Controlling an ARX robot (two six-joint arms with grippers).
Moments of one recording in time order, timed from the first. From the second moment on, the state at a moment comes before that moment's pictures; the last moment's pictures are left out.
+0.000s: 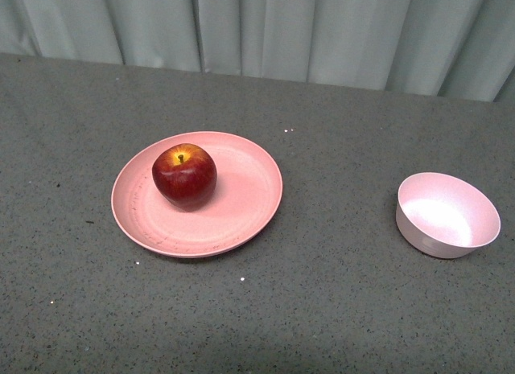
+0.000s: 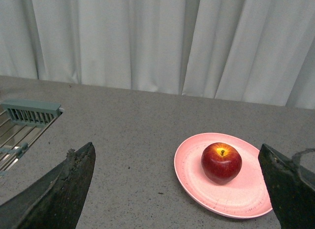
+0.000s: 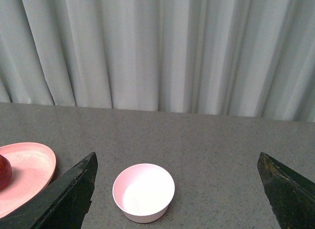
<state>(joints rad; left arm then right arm) 0.00 0.00 0.02 0.00 0.00 0.00 0.00 0.01 0.01 0.00 0.00 0.00</state>
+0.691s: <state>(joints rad) 0.00 0.00 0.02 0.00 0.00 0.00 0.00 0.01 0.01 0.00 0.00 0.00</state>
